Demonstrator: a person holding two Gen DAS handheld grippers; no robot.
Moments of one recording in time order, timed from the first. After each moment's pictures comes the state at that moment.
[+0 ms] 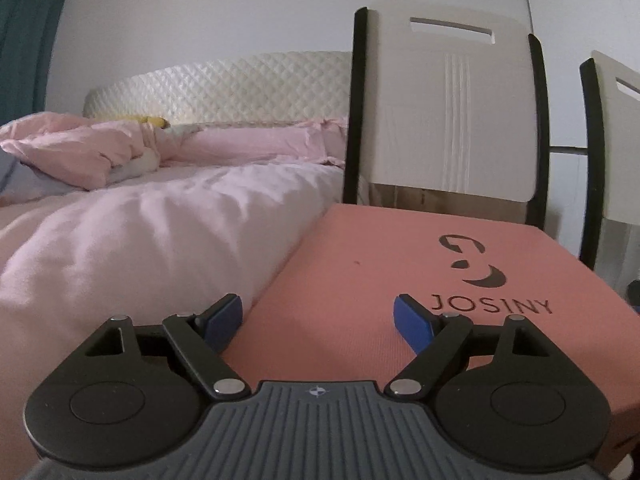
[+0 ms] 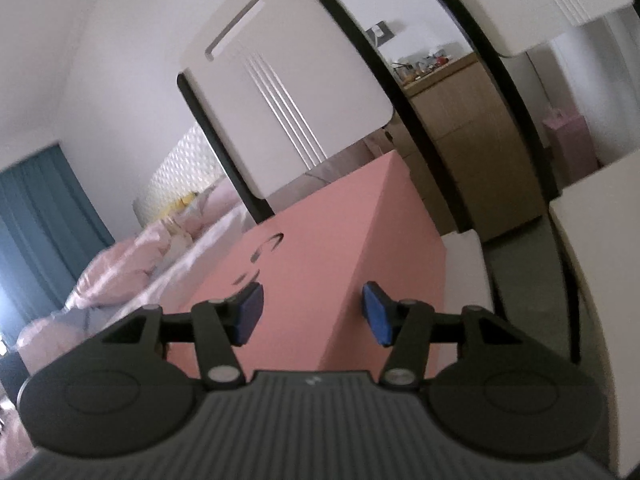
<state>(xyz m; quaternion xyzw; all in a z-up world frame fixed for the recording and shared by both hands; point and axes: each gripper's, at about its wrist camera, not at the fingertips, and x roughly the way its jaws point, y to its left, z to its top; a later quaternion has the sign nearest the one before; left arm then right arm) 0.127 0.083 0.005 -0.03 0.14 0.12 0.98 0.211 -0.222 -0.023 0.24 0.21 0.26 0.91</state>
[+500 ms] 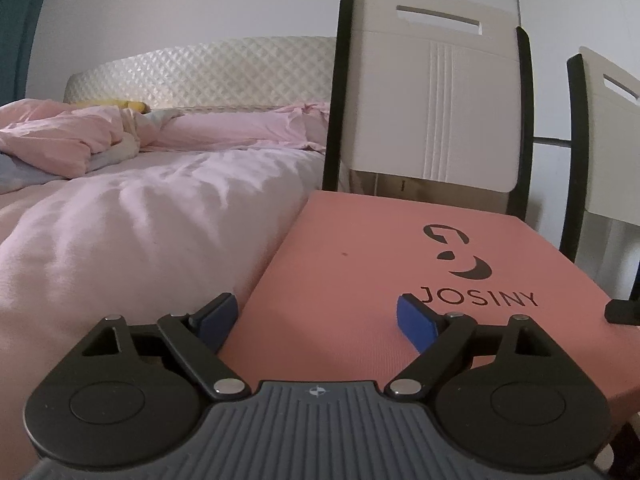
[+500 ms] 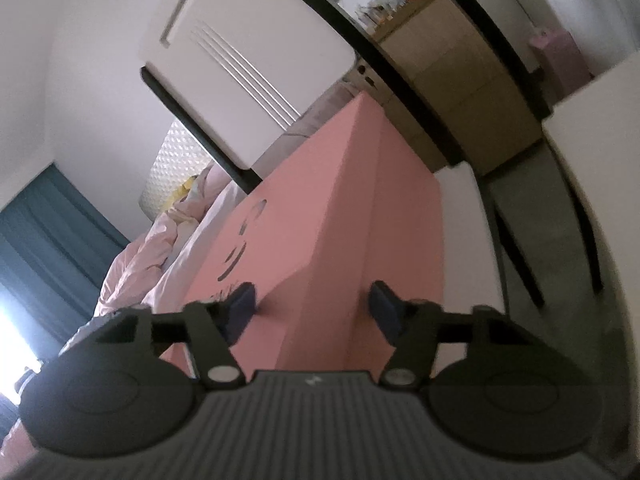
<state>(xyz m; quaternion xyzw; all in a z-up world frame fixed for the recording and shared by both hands) 0.128 0.087 0.003 -0.04 0.16 0.08 0.98 0.226 -0.249 -0.042 0.32 0.28 0.28 0.86</state>
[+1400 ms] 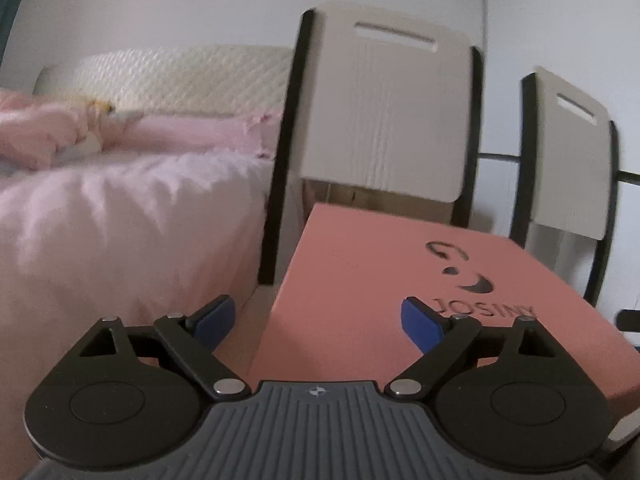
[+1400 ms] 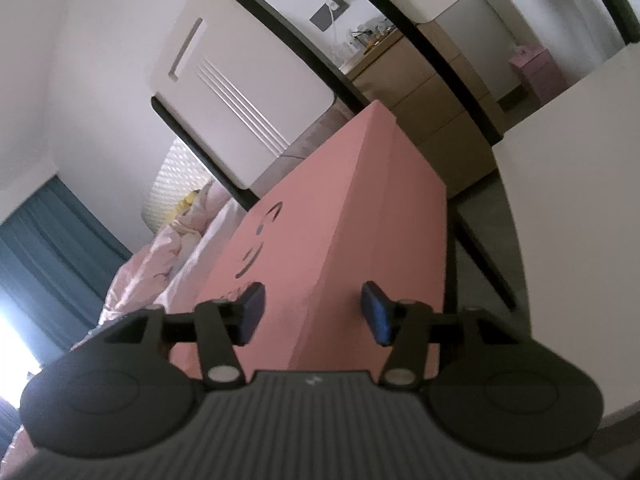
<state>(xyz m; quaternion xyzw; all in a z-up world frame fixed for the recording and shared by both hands) 0.112 0.071 -0.005 -0.07 0.14 0.02 0.99 0.170 -0.315 -0.034 0.34 0.27 0.26 0.86</state>
